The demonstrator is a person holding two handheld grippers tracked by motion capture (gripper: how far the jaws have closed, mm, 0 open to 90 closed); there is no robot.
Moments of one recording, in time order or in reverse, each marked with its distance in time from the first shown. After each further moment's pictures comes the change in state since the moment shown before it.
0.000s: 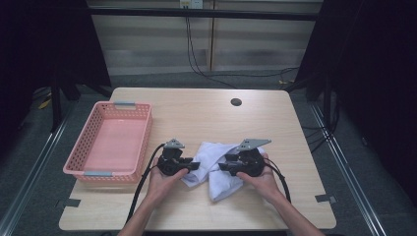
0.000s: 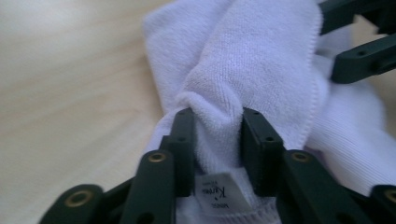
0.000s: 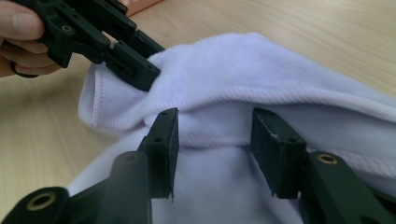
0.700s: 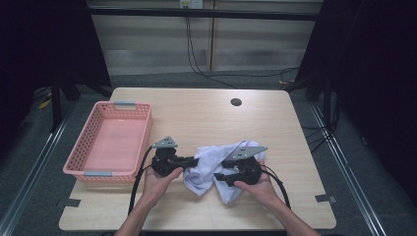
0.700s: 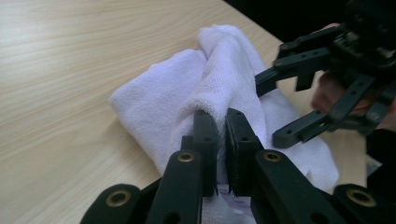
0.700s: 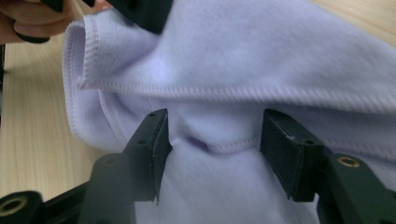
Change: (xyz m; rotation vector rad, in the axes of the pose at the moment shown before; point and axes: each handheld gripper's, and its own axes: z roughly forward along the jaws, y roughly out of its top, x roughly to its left) left arm -0.013 0.006 -0.024 -0.159 -0.036 0.053; right arm 0.016 -0.011 0.006 0.004 0.063 -0.041
